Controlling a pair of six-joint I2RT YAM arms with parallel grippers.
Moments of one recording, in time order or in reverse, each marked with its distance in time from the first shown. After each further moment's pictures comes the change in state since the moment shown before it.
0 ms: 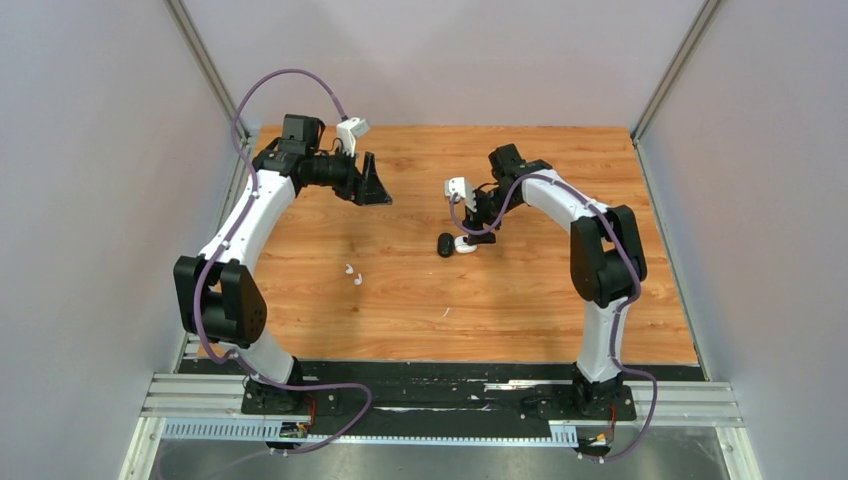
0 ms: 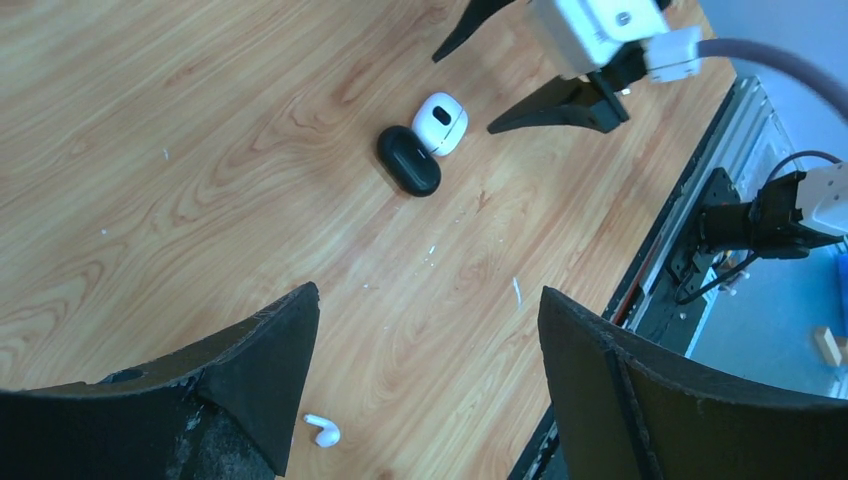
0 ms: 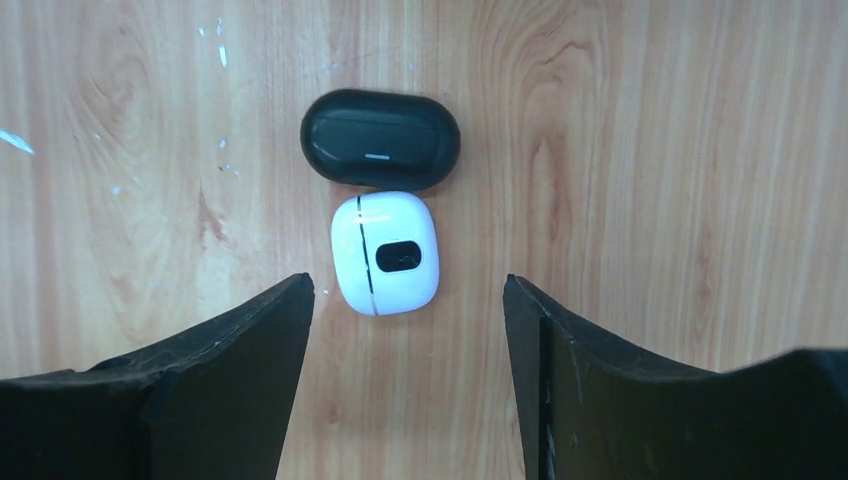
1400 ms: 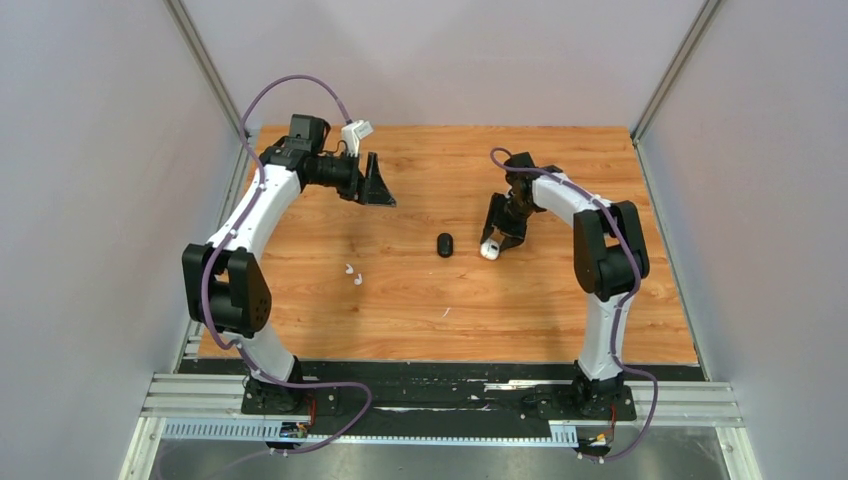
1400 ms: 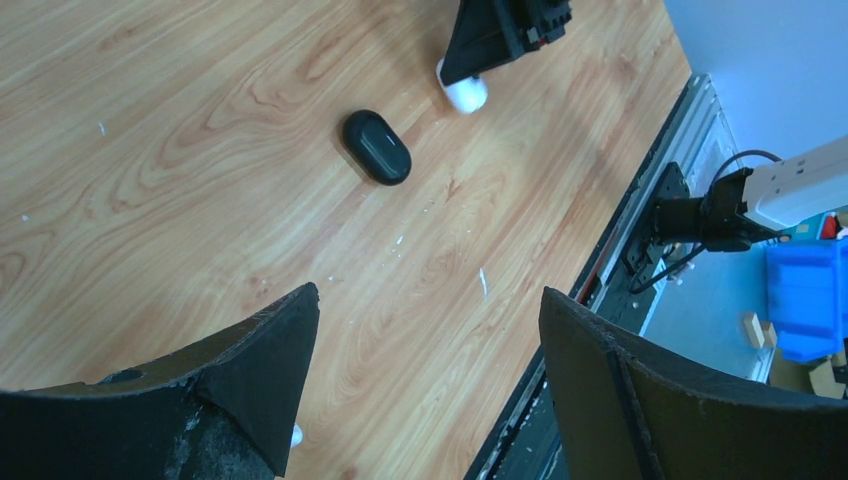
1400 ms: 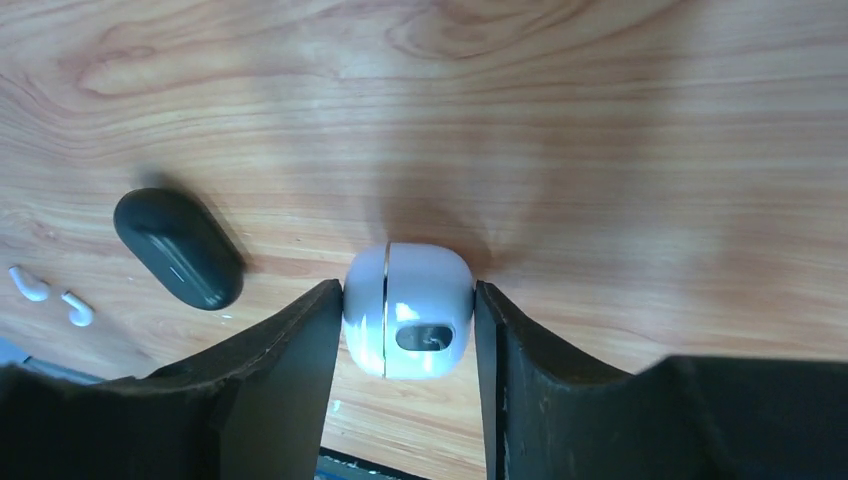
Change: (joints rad) left arm 0.000 0.049 0.018 -0.044 0.053 -0.039; right arm -0.095 0.052 -0.049 -0.021 0.446 1.647
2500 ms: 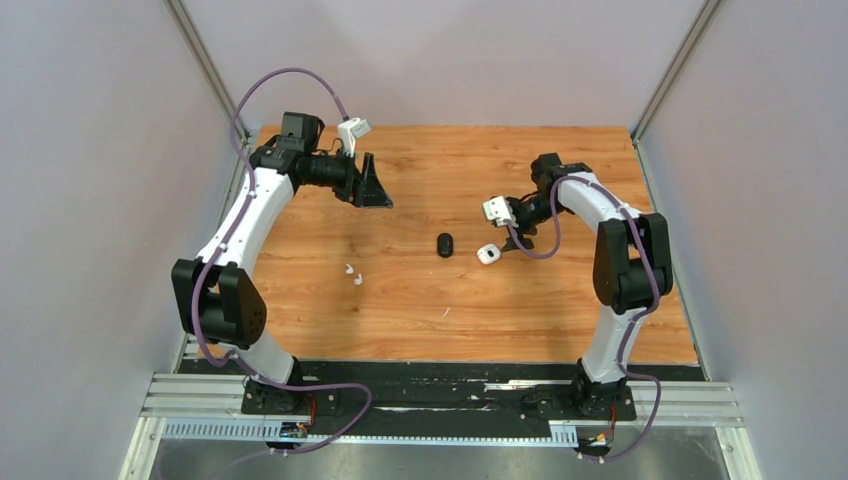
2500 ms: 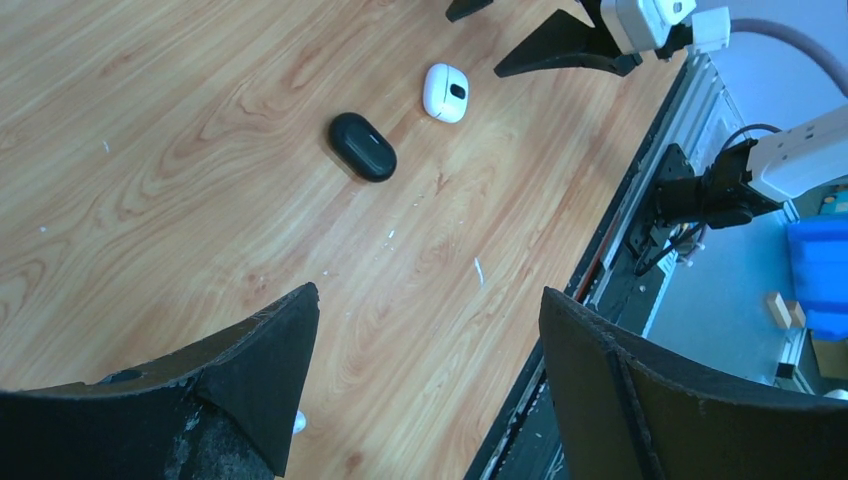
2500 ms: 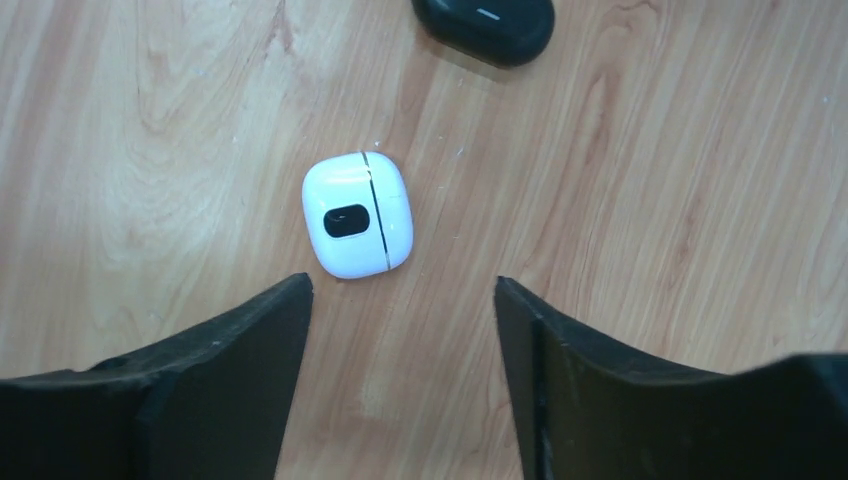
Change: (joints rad) left arm 0.000 -0.057 0.026 -0.063 0.012 0.069; right arm -0.084 -0.123 -0.060 -0.183 -0.561 -2.264
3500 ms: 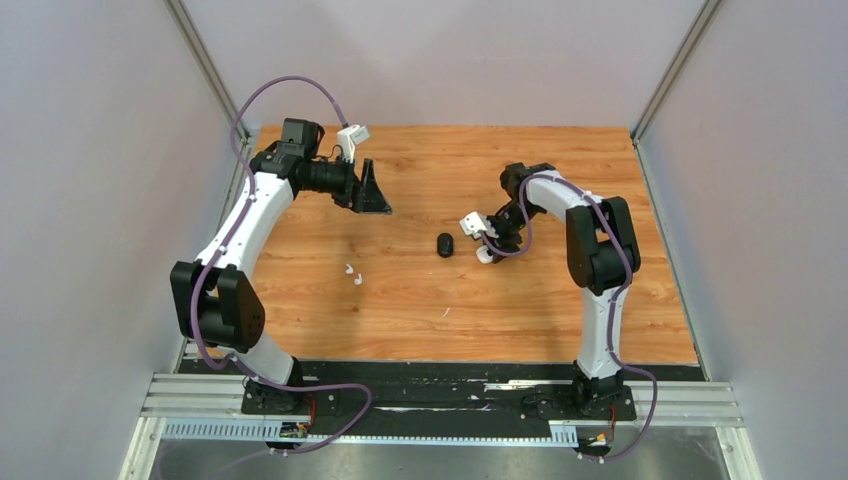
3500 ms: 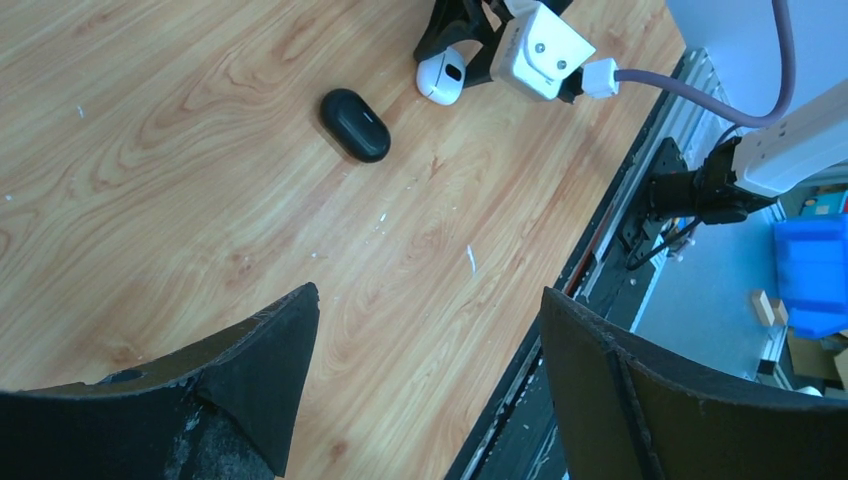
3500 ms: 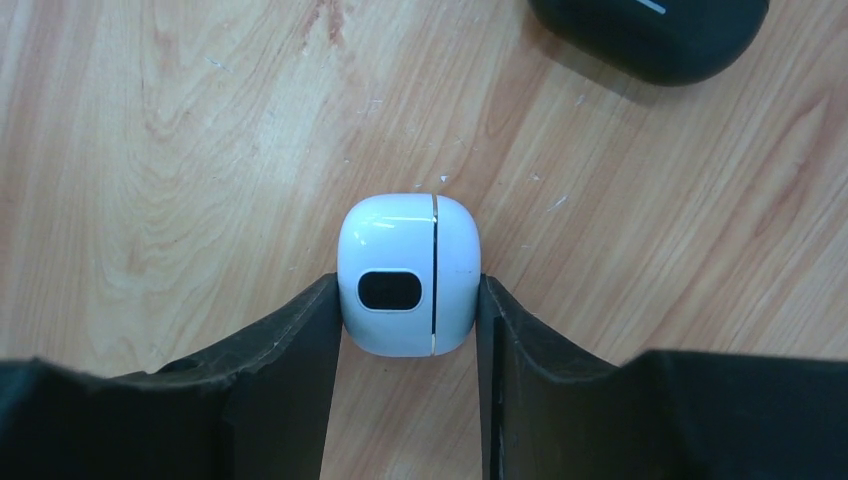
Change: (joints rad) left arm 0.000 -0.024 -0.054 -0.008 -0.008 -0.008; right arm 0.108 0.208 0.124 -0.121 0.191 -0.052
